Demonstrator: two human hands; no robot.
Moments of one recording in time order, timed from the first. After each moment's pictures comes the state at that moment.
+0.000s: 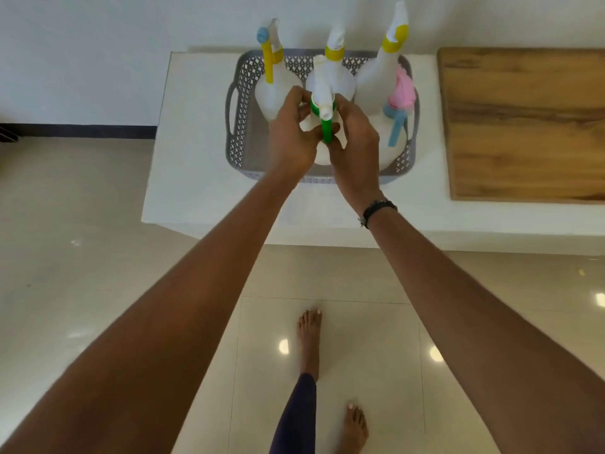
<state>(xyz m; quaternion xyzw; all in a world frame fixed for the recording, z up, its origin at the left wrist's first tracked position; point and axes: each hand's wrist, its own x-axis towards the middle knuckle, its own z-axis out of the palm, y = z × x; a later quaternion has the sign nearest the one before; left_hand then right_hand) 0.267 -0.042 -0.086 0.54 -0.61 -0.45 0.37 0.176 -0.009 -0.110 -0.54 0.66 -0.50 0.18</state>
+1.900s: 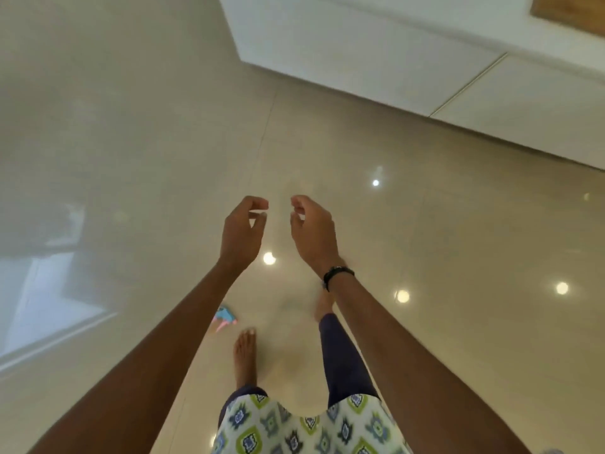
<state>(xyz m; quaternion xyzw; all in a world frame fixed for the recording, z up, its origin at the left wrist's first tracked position) 0.477 0.448 -0.202 0.72 -0.50 -0.42 0.22 0.346 0.443 -0.193 -0.53 0.69 -0.20 0.44</state>
